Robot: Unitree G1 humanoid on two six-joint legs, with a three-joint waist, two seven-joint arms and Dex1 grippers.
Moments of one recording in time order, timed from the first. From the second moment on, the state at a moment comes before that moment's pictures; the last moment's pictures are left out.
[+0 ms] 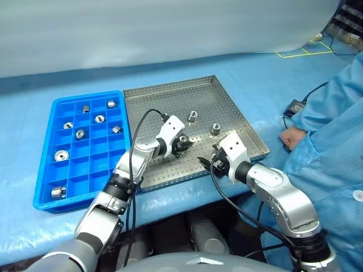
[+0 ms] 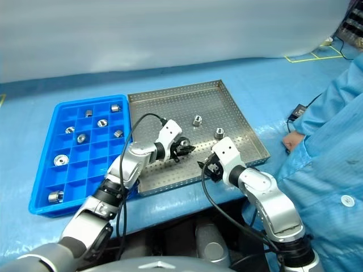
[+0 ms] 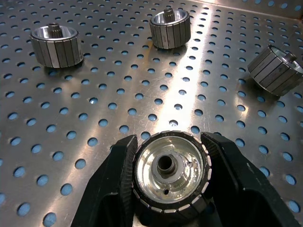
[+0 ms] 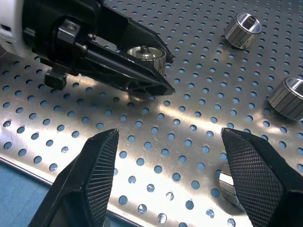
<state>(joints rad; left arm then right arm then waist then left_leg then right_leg) -0.55 0.17 -0.28 0.22 -0.08 0.54 -0.63 -0.09 -0.43 0.14 -0.54 0.21 0.85 0.44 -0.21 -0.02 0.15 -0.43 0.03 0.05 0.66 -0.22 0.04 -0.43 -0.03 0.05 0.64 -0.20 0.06</state>
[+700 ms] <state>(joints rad) -0.07 0.28 0.25 -0.65 -0.12 1.09 -0.20 -0.29 -0.37 0.25 -0.39 0.20 0.73 0.50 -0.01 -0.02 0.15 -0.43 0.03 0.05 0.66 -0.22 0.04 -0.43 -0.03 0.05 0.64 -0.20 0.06</state>
